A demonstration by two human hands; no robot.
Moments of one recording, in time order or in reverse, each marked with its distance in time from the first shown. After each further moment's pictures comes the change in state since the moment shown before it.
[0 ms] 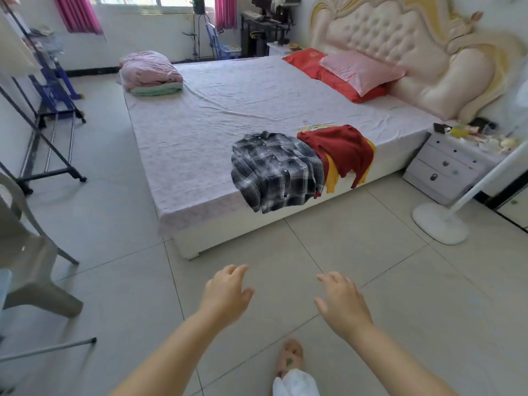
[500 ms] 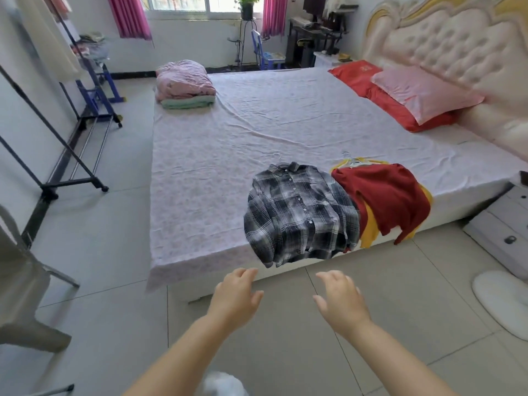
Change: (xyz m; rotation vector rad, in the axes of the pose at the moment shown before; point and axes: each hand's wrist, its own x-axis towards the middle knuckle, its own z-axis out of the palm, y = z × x) left_hand 0.291 0.027 -0.075 -0.080 0.049 -0.142; right_hand 0.342 0.016 -0.072 0.005 -0.041 -0.170
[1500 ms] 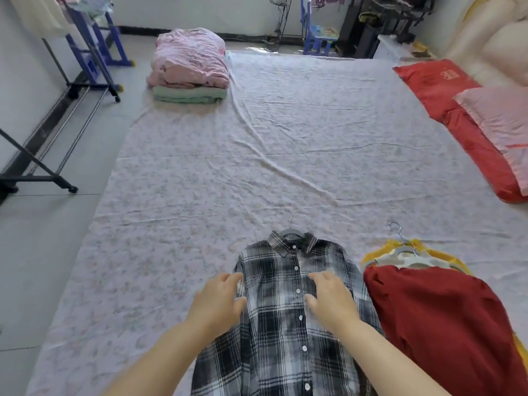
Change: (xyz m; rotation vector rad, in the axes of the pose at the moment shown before) left_hand 0.548 -0.007 -0.100 -0.101 -0.089 -0.229; right_hand 0.621 0.052 -0.064 -0.037 -0.252 -0.136
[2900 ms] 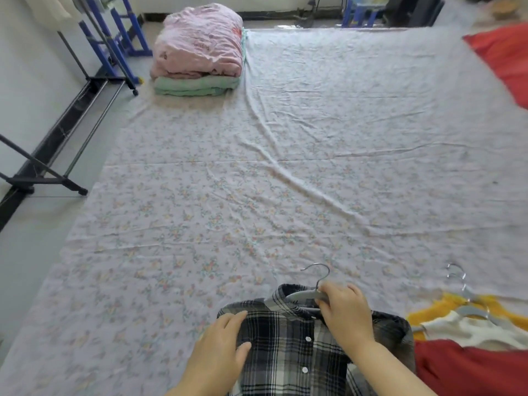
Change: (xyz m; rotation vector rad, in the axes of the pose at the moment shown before) left_hand 0.160 0.017 0.052 -0.071 0.026 -0.114; right_hand 0.213 0.078 0.020 0.062 0.216 -0.225
